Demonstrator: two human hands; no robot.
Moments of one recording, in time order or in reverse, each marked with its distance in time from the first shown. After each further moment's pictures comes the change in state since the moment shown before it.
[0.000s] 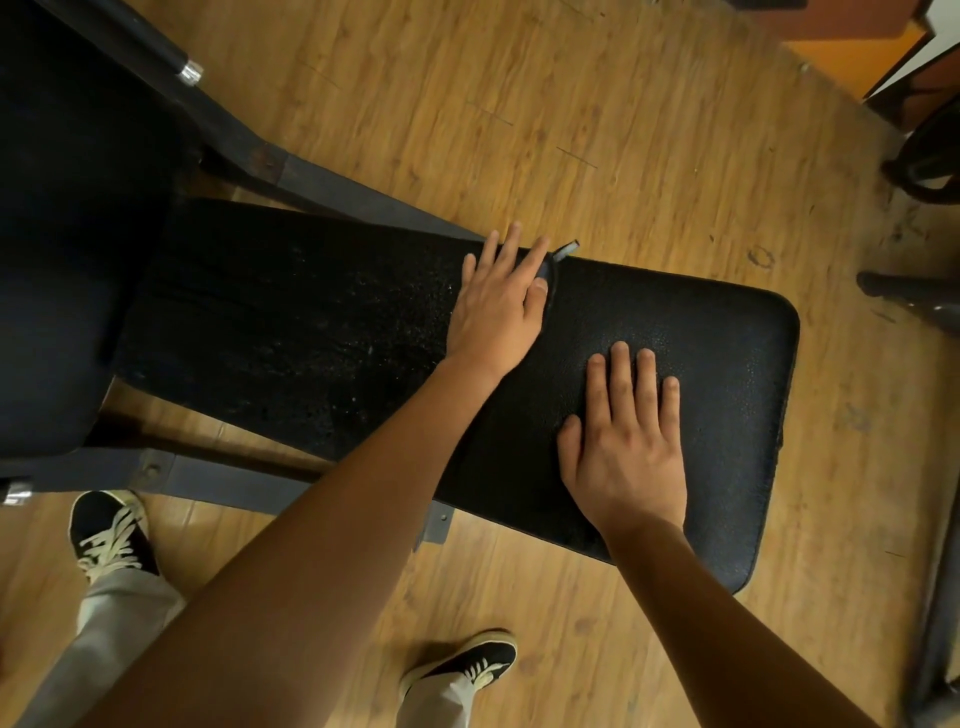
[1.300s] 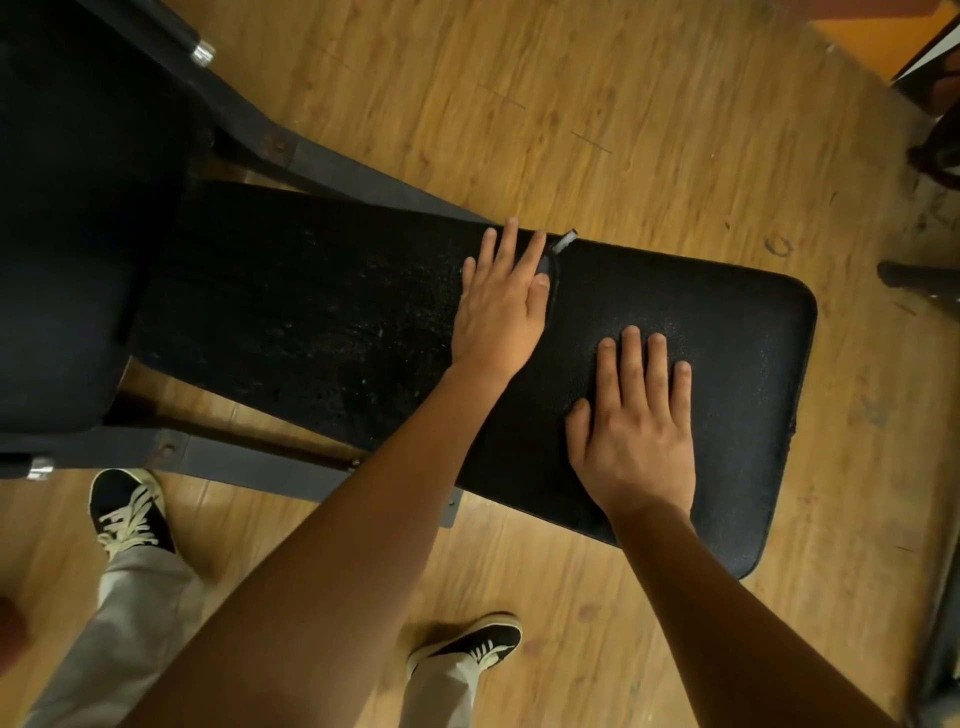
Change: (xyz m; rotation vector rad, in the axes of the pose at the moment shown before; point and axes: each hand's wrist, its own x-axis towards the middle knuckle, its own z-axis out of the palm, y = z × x) left_hand -0.021 0.002 0.002 -0.010 0.033 -0.090; right_hand 0.000 -0.001 0.000 0.004 0.002 0.004
